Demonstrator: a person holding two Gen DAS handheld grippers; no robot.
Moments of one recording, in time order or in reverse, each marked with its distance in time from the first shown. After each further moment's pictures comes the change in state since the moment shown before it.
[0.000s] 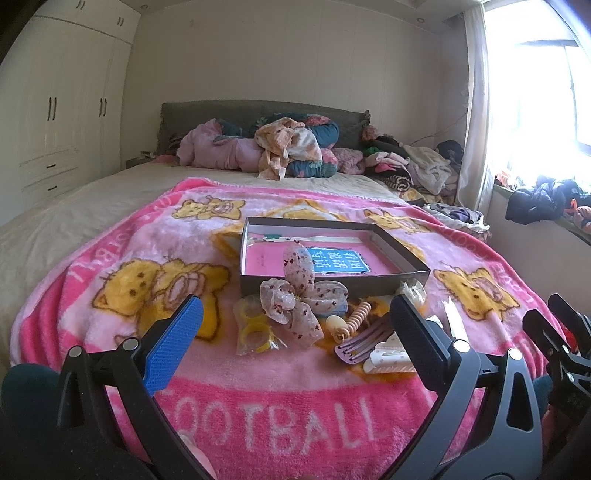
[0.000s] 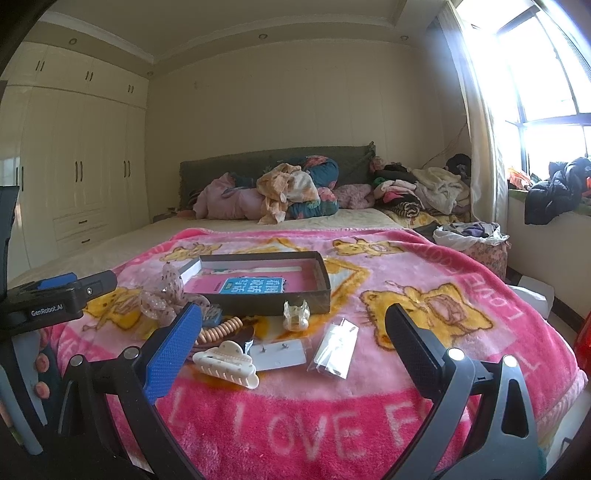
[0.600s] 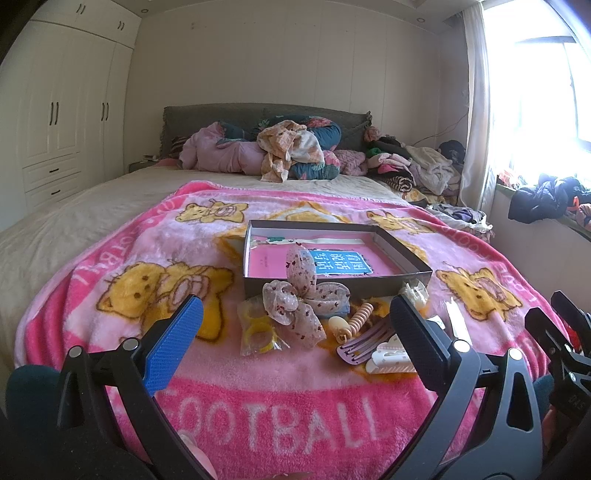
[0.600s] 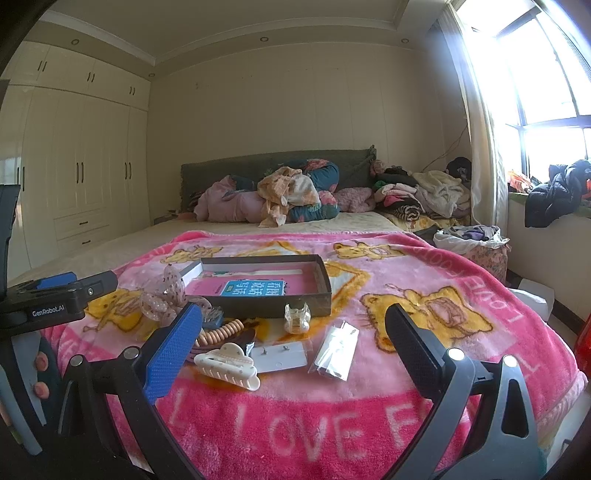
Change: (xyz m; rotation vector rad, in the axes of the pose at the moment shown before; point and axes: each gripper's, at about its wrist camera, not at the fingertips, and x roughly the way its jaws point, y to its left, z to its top) left arm 0.003 0.000 -0.006 0.006 -0.002 0.005; right arm -0.002 0.000 0.001 0.000 -0.014 -0.005
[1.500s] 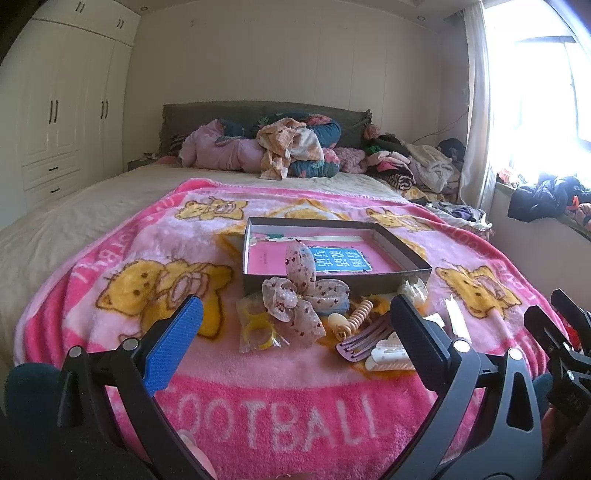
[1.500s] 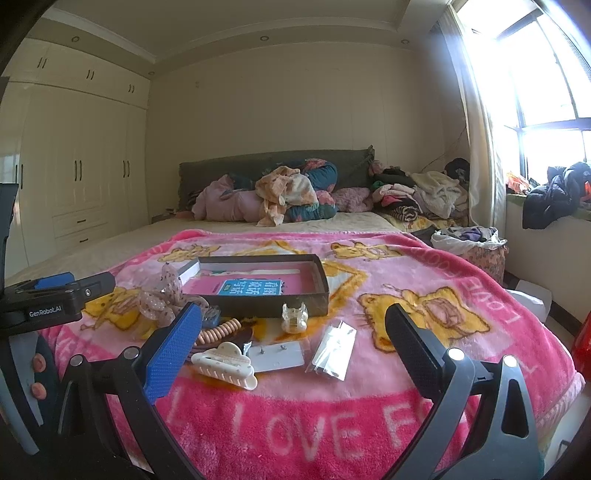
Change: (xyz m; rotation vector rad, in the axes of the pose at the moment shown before) left arm 0.002 -0.002 -0.001 0.000 0.006 -0.001; right arm -0.001 0.000 0.000 -0.007 0.002 -0.006
